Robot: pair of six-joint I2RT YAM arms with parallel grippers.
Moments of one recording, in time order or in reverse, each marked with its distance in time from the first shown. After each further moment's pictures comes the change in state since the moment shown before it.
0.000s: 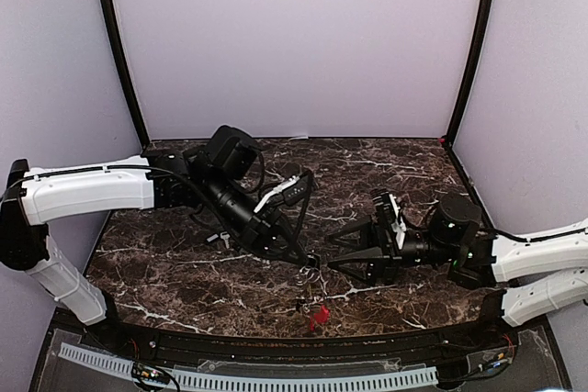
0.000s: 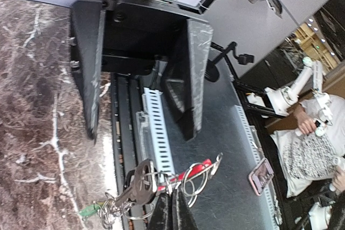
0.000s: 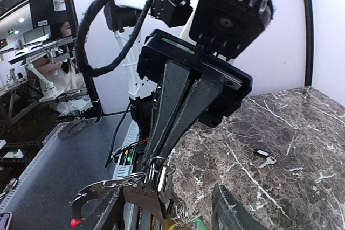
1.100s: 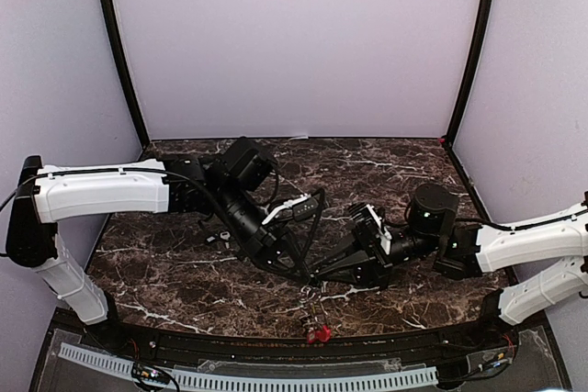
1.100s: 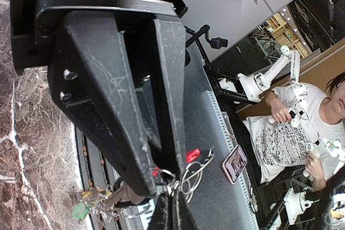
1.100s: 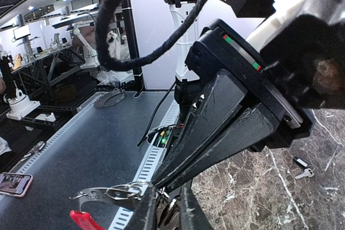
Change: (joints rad) left arm -0.041 0.074 0.037 -0.070 0.113 0.013; right arm -0.001 0.143 0.122 -0.076 -0.294 -0.125
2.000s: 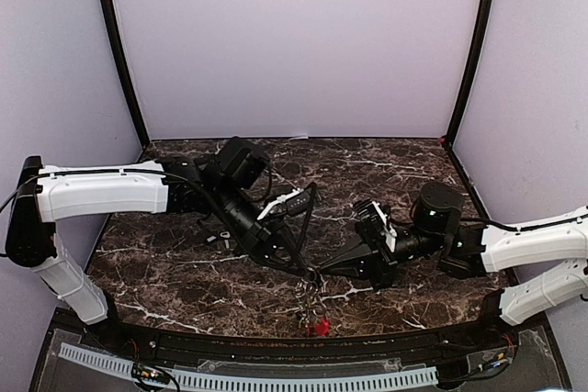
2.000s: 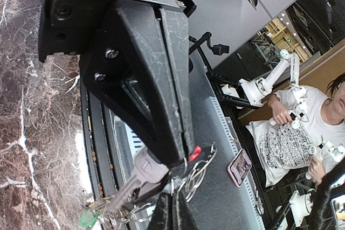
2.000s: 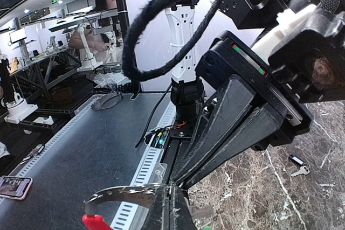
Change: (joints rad) left arm 0.049 -0.010 -0.051 0.079 0.028 0.006; right arm -0.011 -0.042 -0.012 -0.024 0.007 0.009
